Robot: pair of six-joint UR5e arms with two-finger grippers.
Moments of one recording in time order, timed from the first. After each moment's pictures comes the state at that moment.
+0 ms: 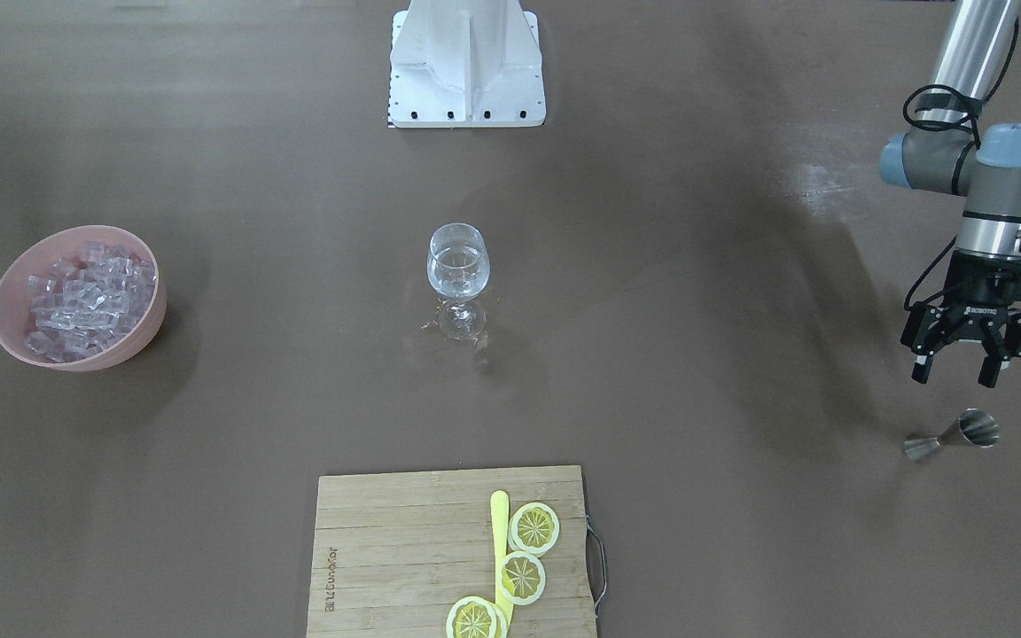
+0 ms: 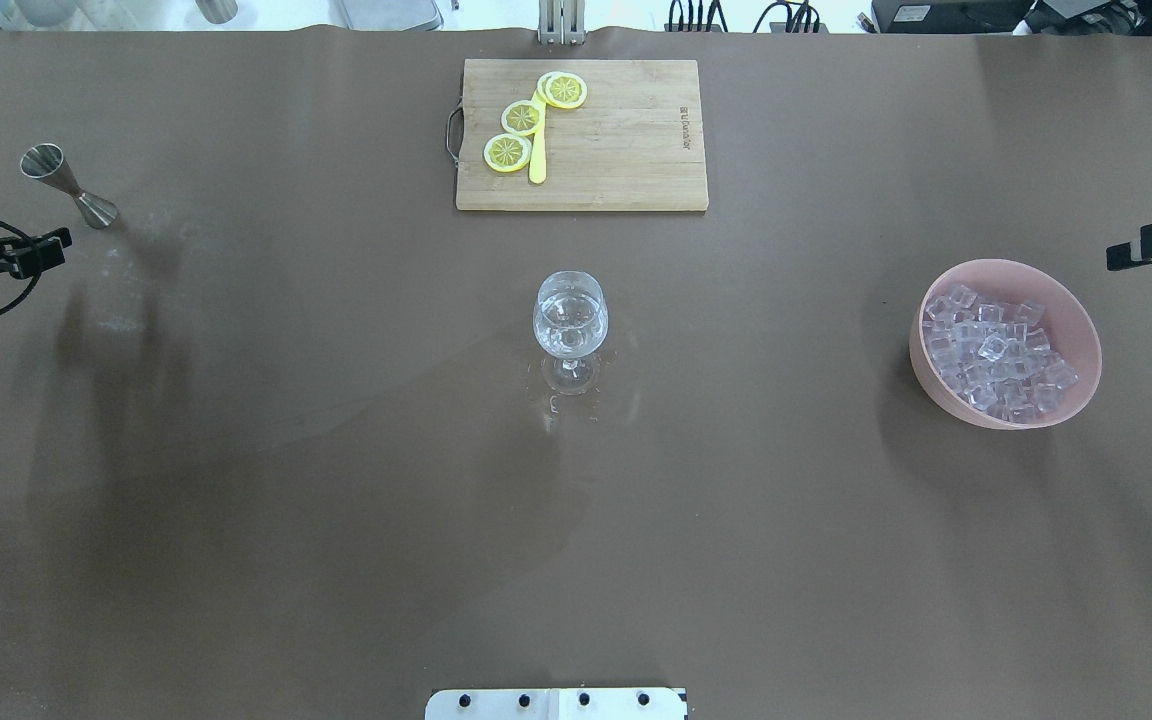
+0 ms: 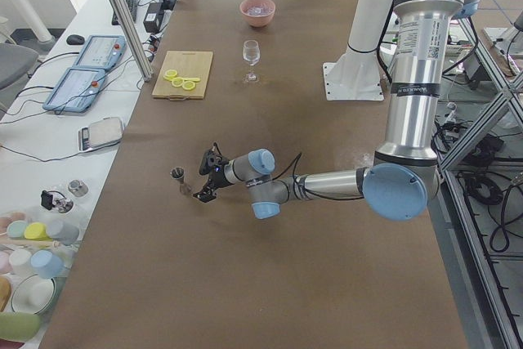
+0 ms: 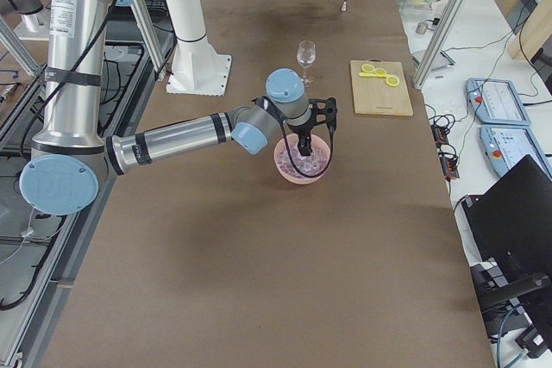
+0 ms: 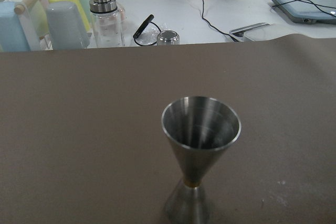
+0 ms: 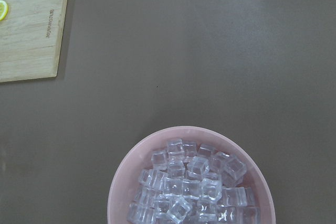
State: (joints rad) left arm -0.91 -1.60 -1.28 -3.01 -1.54 -0.92; right arm 1.23 -1.70 1.97 -0.99 2.35 0.85
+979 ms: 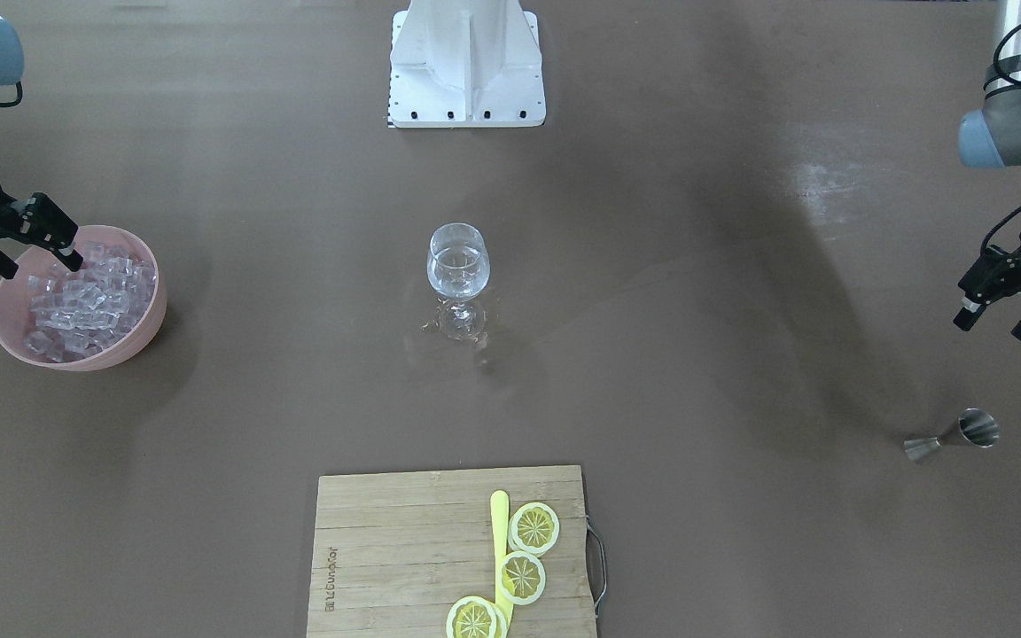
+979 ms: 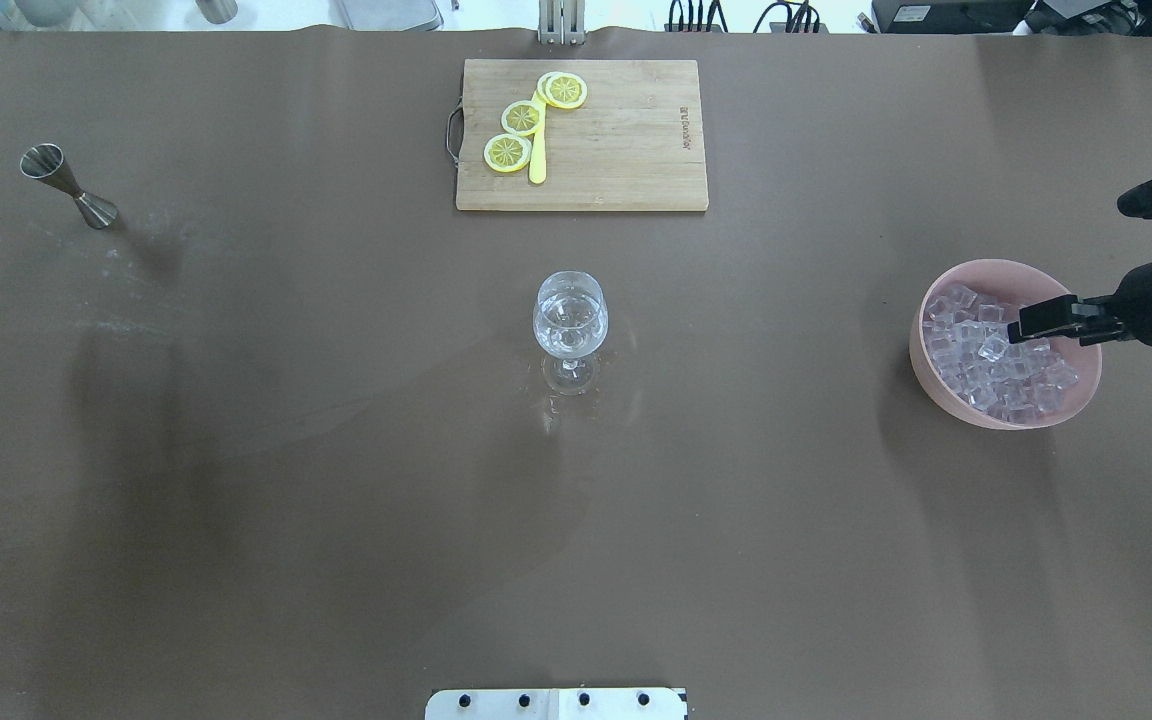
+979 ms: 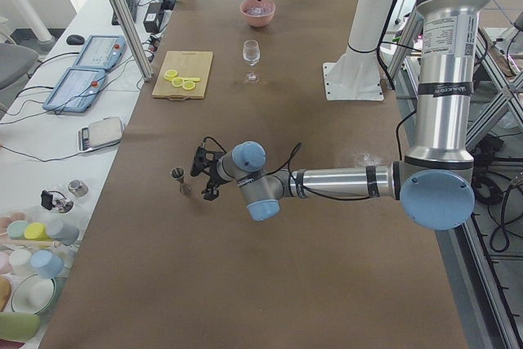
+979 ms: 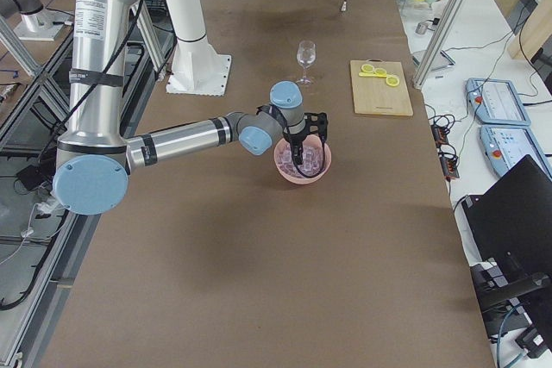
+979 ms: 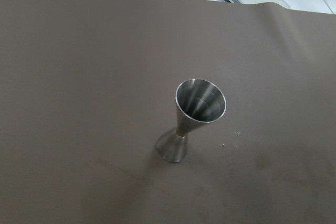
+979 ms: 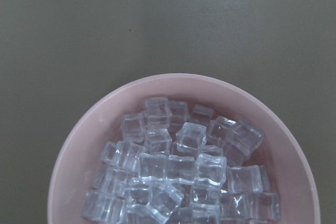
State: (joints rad) left arm -1.17 -1.56 -1.42 -2.83 -2.06 -0.92; right arm 0.97 -1.68 1.88 -1.02 2.14 0.90
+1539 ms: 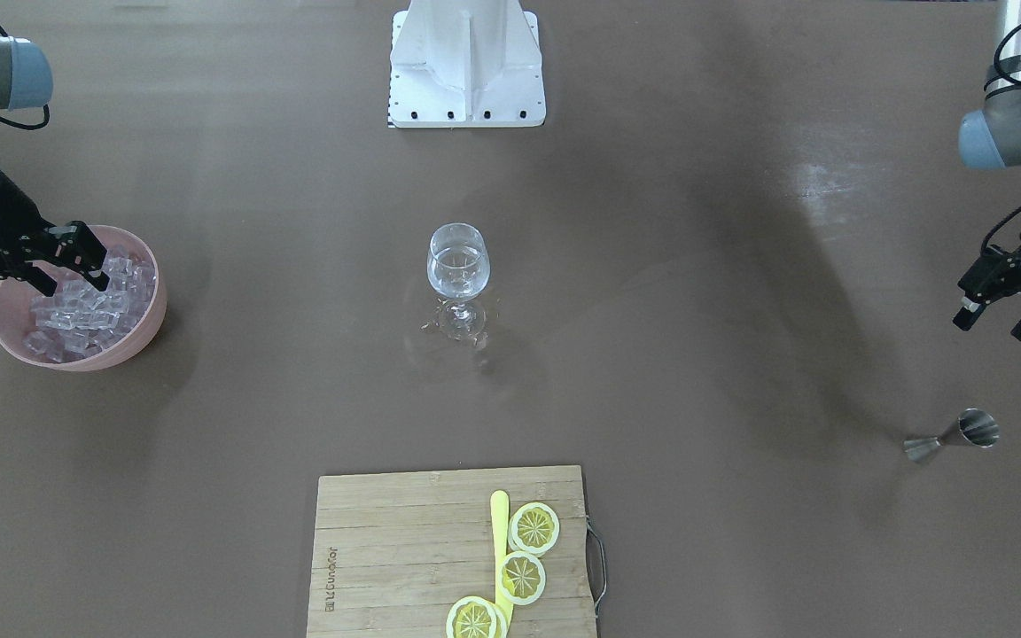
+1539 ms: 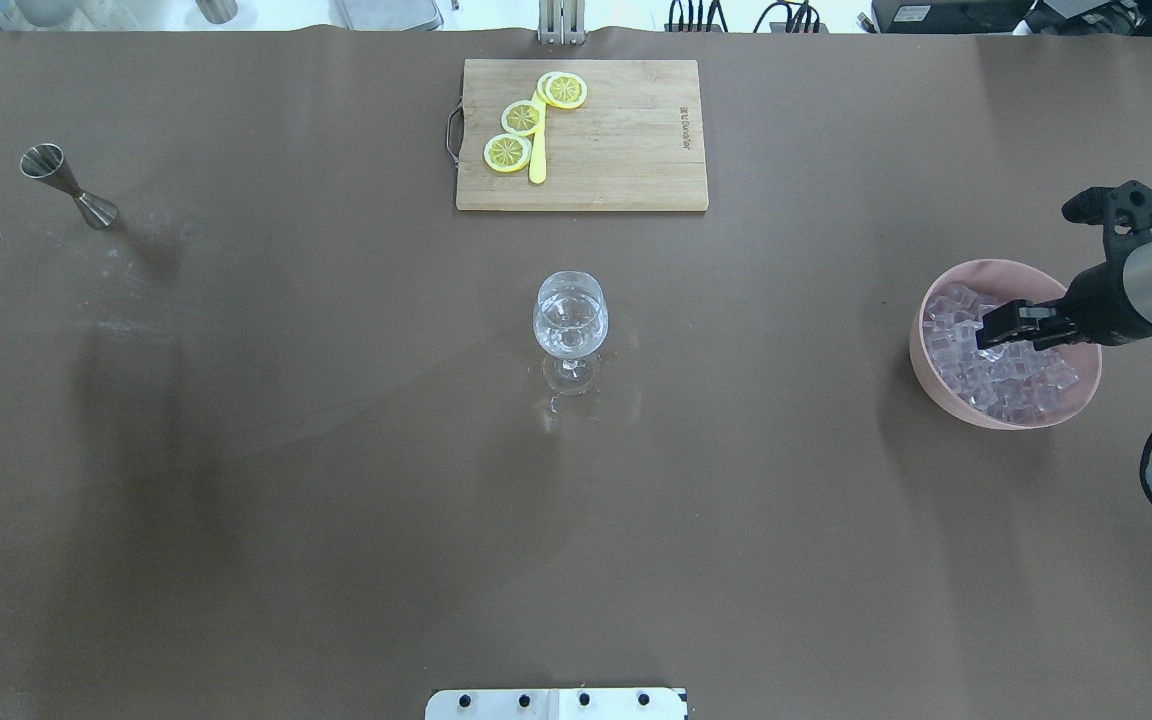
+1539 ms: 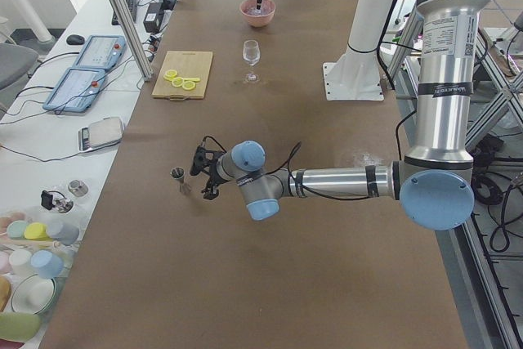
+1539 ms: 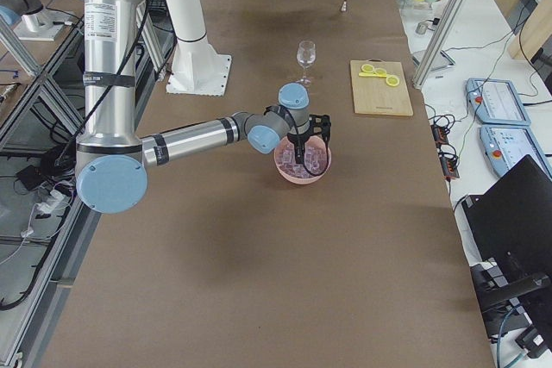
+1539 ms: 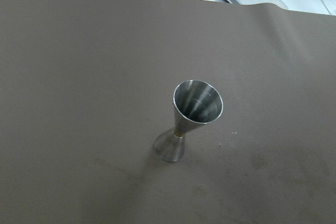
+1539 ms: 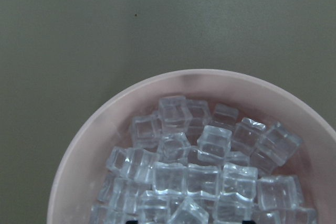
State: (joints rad) left arm -1.17 -1.56 -1.42 -2.83 -2.07 -0.92; right arm 0.94 -1.61 1.84 -1.07 2.14 0.90
